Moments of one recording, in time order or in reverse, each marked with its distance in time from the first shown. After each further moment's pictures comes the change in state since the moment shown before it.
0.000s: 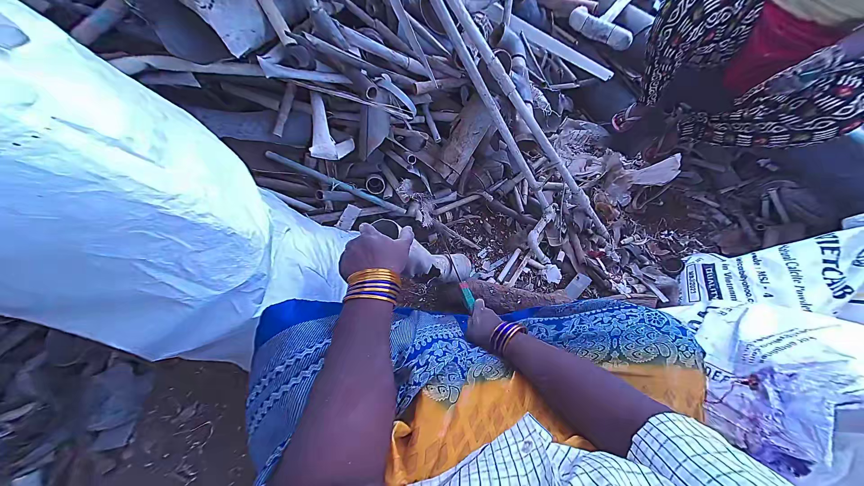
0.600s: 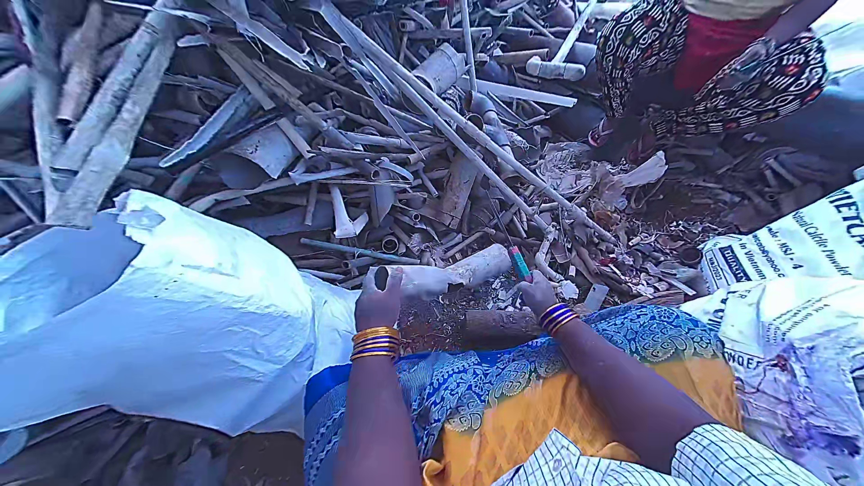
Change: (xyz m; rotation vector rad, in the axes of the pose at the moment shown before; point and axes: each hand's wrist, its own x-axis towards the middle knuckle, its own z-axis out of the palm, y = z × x) left_hand 0.011 -0.026 -0.021 -0.461 0.046 0.209; right_hand -0.022 0.029 -0.097 0.795 0.553 0.025
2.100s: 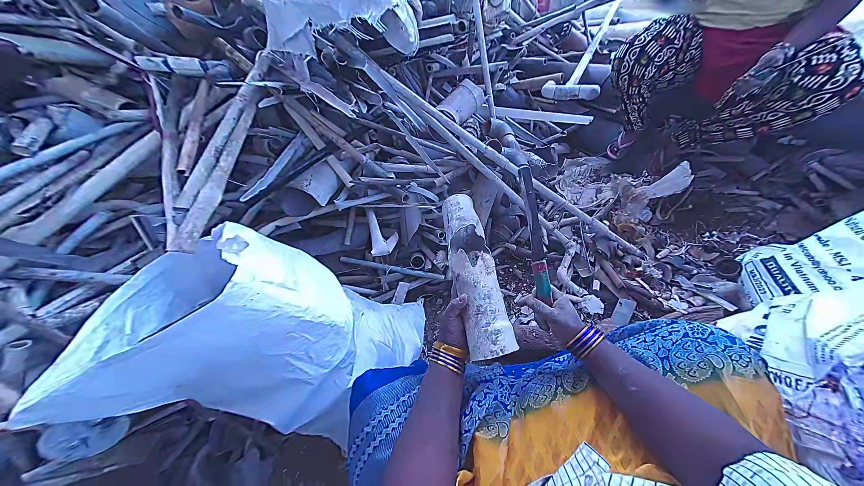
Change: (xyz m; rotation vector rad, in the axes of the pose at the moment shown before) left_hand -0.053 0.013 0.060 -1.446 -0.530 0.123; right_hand -0.030 0.012 0.003 0.620 -0.259 -0.458
